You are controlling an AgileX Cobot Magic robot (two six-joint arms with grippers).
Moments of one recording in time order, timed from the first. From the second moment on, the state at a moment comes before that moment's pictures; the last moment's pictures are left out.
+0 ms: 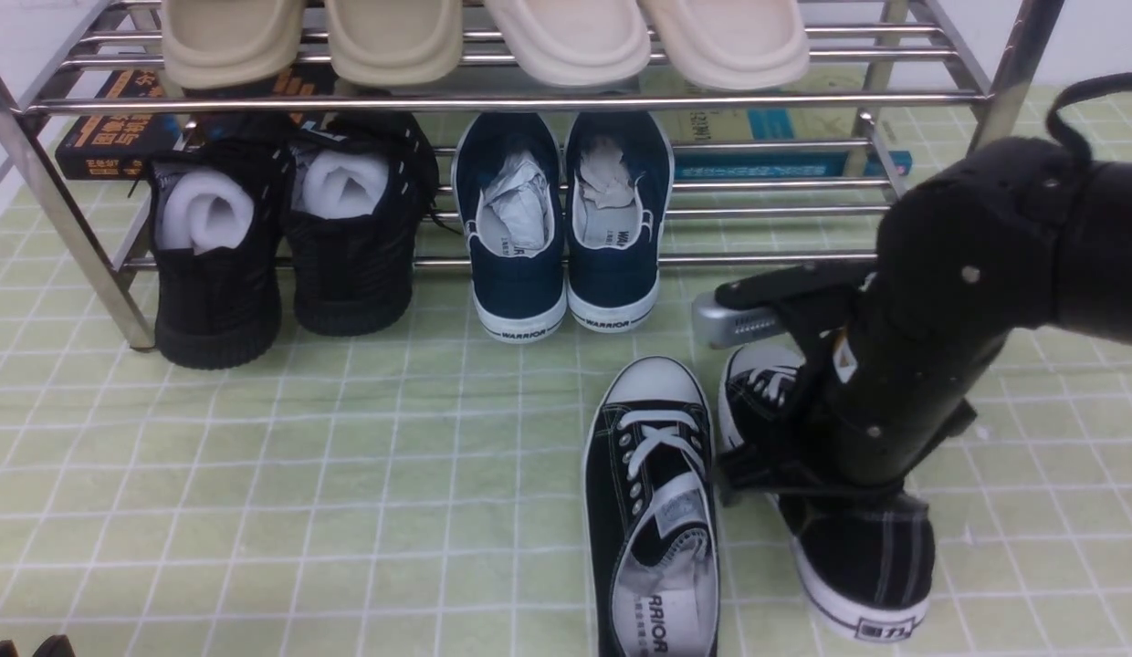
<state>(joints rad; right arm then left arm) 0.64 1.66 -1.20 0.12 0.97 0.32 -0.07 -0.01 0.02 0.17 0.37 -0.21</state>
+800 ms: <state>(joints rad) 0.64 1.56 -1.36 0.28 1.21 0.01 -0.07 -0.01 0.02 0.17 0.37 -0.21</state>
